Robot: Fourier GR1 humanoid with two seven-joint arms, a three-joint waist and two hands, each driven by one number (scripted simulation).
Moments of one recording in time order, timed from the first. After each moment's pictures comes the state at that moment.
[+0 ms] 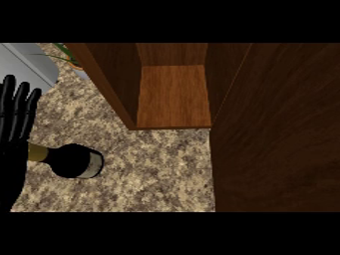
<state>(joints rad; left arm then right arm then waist) -0.02 0.11 -0.01 -2.10 0.02 0.01 0.02 -0.01 -0.11 0.01 -2.10 0.00 0.01 0.00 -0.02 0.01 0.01</state>
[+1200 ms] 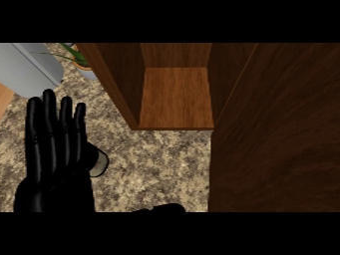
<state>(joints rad) -0.12 0.00 -0.57 -2.19 -0.36 0.77 0.37 0.15 -0.16 0.11 -2.40 -0.24 0.16 0.31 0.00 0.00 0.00</state>
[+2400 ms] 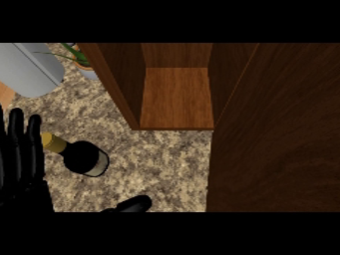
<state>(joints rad) -0.10 0.04 -0.52 -2.33 -0.65 0.77 0.72 0.00 -0.16 0.08 -2.42 -0.22 0.07 0.50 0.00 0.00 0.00</state>
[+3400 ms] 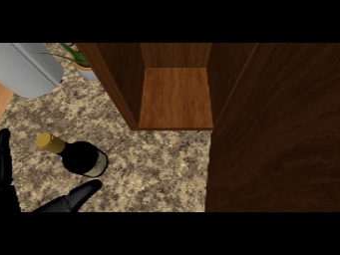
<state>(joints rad) 0.08 0.13 -0.34 -2.34 -0.40 0.78 0.60 0.01 -0.17 0.06 -2.43 -0.20 0.09 0.48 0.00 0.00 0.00</state>
